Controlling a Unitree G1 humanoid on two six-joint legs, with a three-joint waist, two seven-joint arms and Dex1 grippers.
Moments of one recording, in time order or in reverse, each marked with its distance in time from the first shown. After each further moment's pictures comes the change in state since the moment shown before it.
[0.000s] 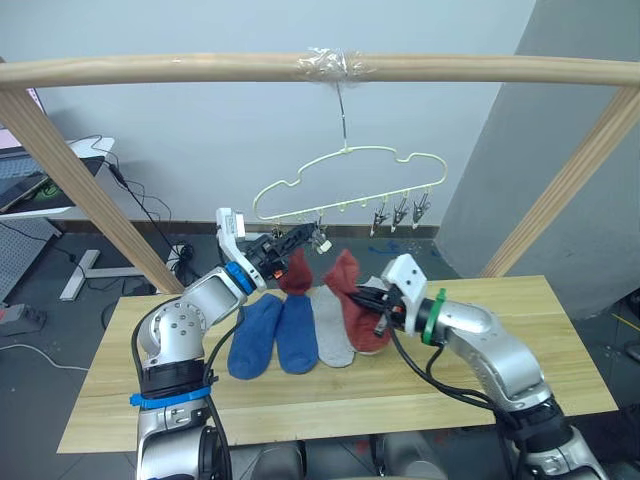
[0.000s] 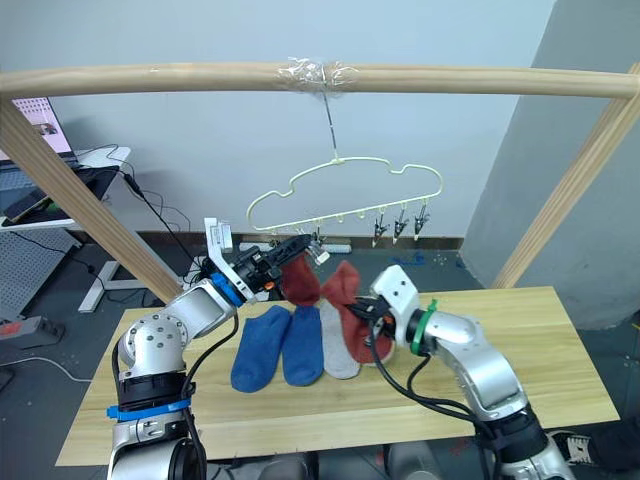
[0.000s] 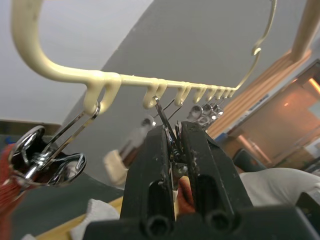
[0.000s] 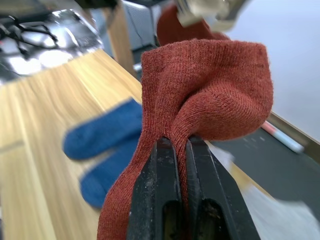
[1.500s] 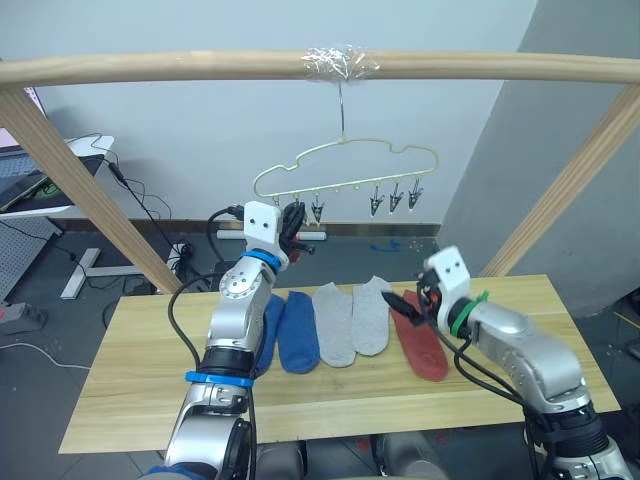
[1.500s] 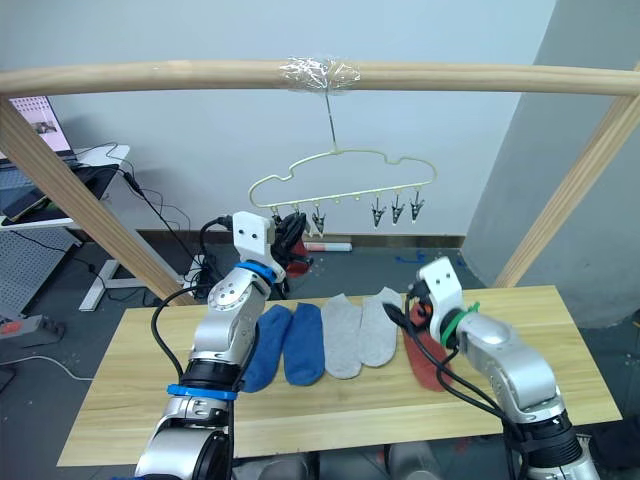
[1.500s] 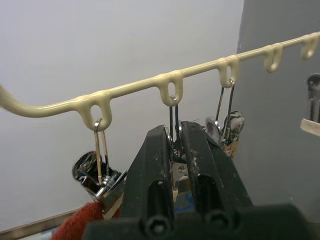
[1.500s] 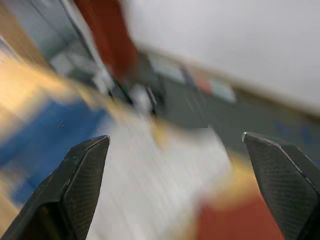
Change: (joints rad) left arm -0.064 -0.072 -0.245 0.314 0.752 -0.885 0.097; right arm 0.087 -0.143 -0.109 0.076 0.067 0.156 -0.294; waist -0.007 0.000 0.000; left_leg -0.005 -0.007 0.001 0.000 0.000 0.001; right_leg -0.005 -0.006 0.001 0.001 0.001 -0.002
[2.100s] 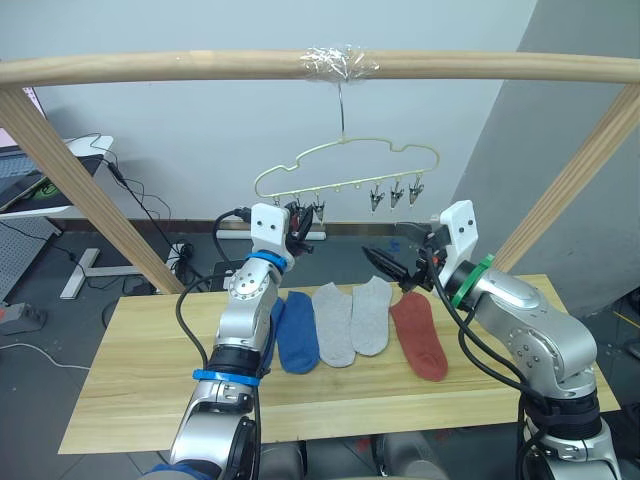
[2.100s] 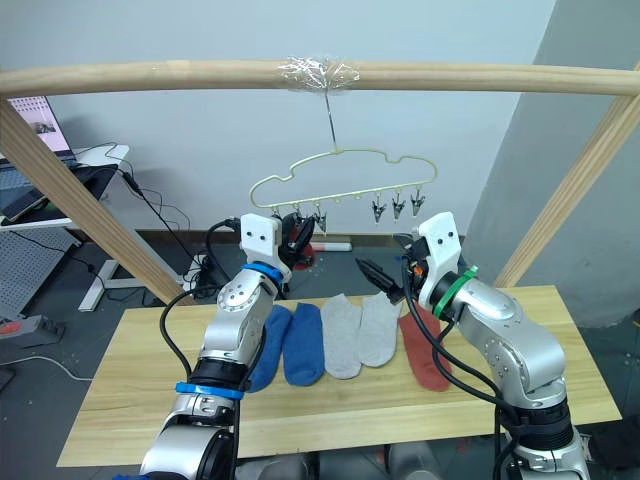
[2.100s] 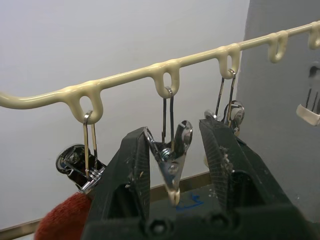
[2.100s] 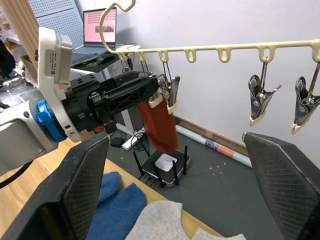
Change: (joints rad) left arm -0.030 -0.039 -0.029 0.088 0.040 -0.102 0.051; right arm -0.147 0.090 -0.148 -0.295 0.216 0.075 0.030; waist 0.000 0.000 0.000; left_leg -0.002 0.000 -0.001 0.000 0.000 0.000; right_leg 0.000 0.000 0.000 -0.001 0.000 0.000
